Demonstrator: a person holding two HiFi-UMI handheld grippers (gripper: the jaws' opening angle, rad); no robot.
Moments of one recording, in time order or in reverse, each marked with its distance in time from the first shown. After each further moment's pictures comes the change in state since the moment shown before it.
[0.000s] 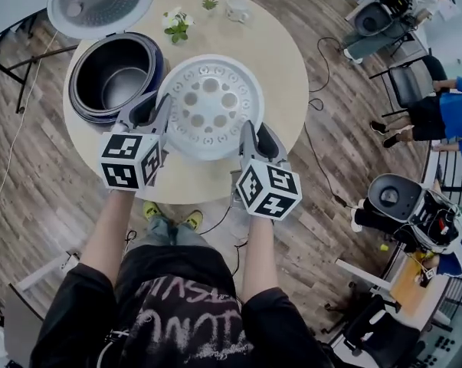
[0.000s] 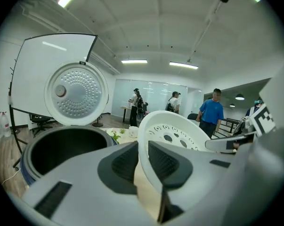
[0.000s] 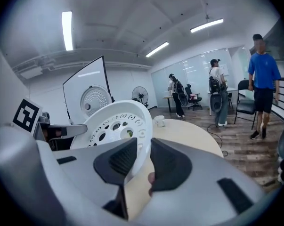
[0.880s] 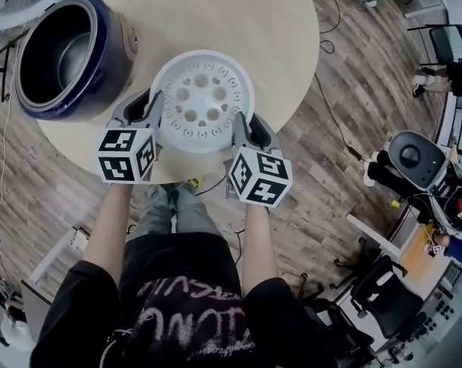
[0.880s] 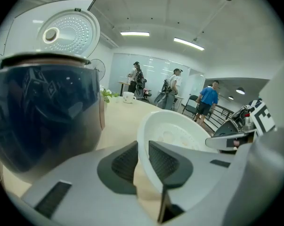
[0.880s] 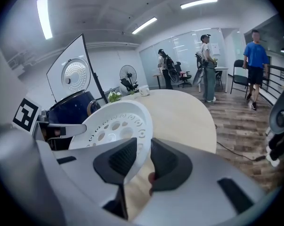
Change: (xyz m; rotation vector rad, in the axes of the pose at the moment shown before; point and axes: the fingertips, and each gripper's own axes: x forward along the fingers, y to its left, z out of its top) left arm 0.059 -0.025 -0.161 -0.050 0.291 -0.041; right arm 0.018 -0.075 -0.148 0.093 0.258 -0.098
